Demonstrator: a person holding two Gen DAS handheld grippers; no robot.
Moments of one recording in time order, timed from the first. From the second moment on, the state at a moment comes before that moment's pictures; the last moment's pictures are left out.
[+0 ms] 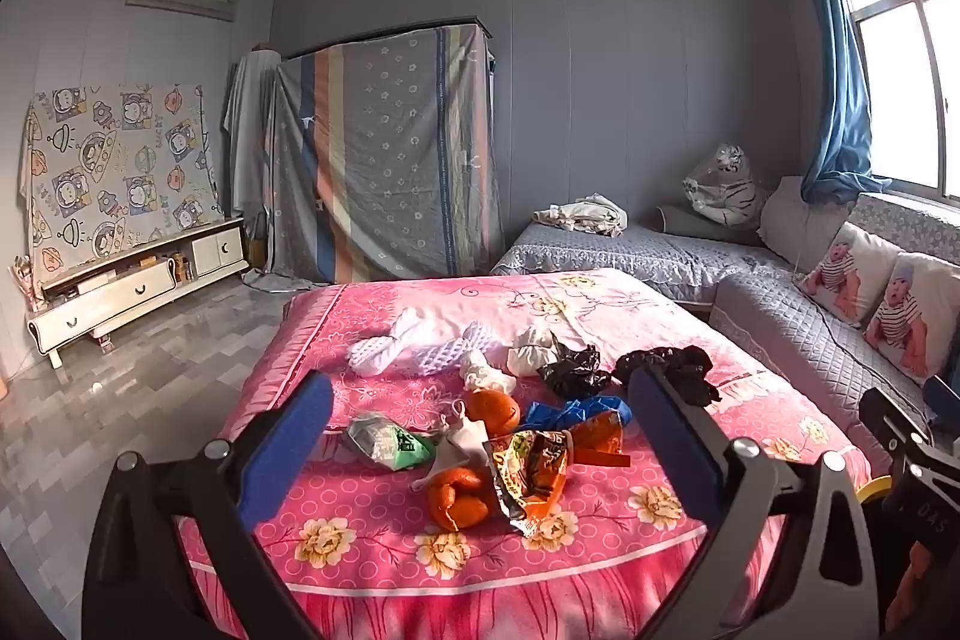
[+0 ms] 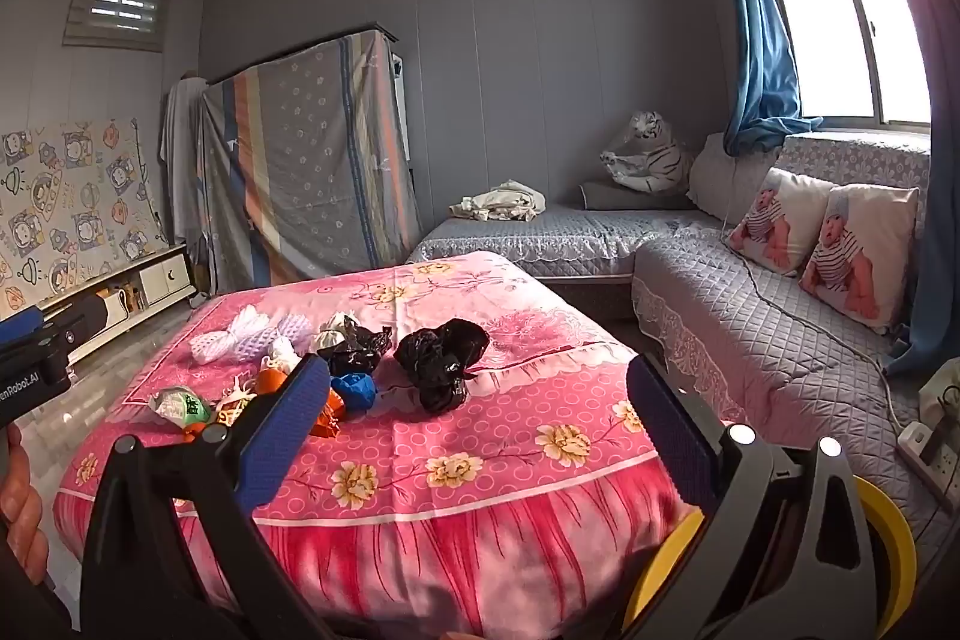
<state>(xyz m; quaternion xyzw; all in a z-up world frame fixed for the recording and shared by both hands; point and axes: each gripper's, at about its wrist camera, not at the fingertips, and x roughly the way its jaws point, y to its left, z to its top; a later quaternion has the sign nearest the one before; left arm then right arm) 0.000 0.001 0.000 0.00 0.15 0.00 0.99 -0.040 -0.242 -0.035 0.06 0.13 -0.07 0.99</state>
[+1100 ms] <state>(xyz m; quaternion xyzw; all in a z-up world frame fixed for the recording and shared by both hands) 0.001 0.000 -0.002 0.00 0.15 0.00 0.99 -0.036 -0.241 -0.041 0.06 0.14 -0.06 0.99</state>
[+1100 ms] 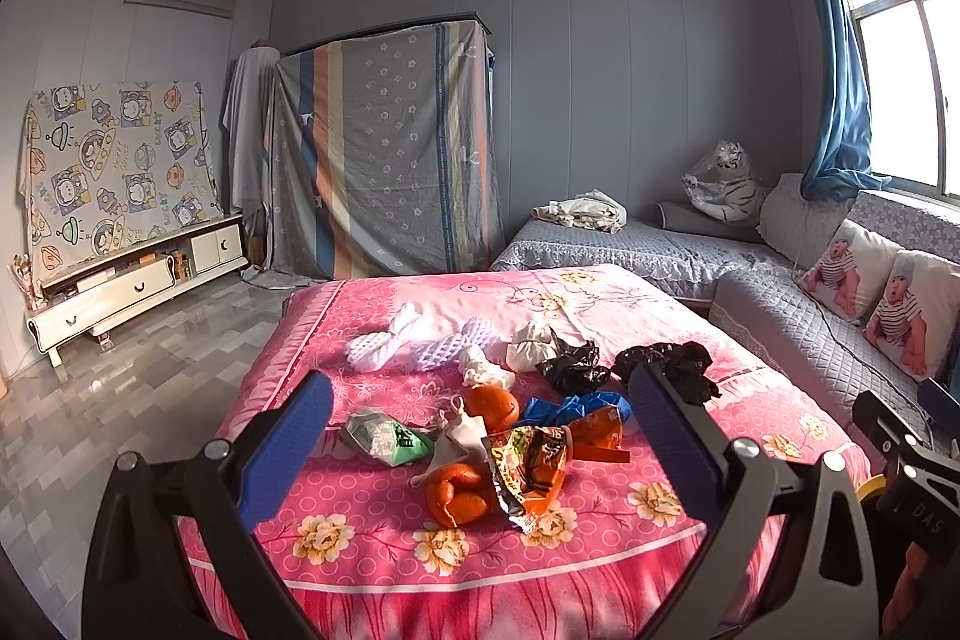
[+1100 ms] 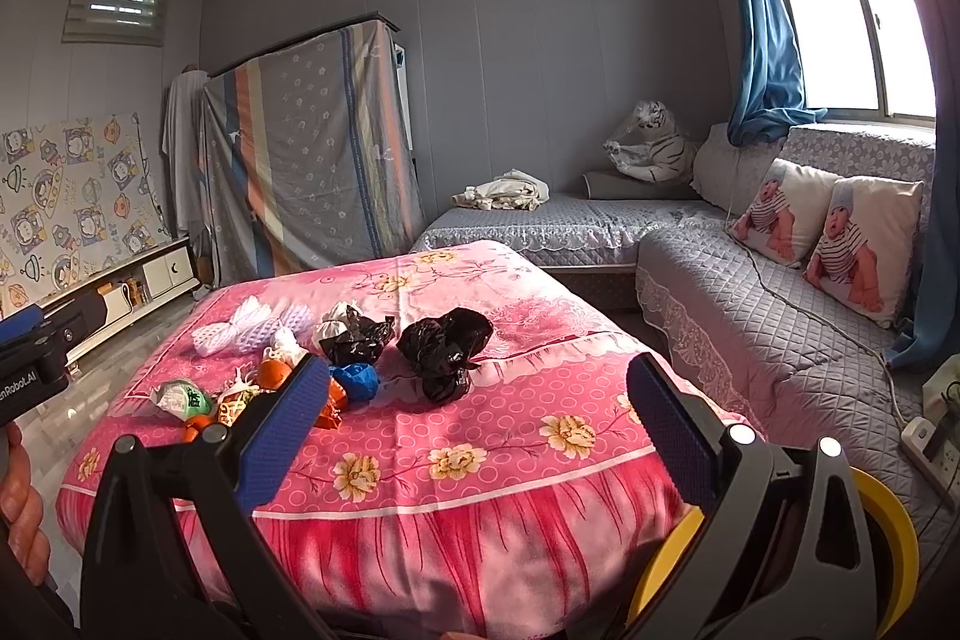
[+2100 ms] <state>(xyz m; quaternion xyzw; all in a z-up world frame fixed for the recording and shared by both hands) 0.003 0.001 -0.006 0.00 0.17 -0.01 0.99 -0.035 -0.241 -0.042 0.06 0.14 -0.06 0.99</state>
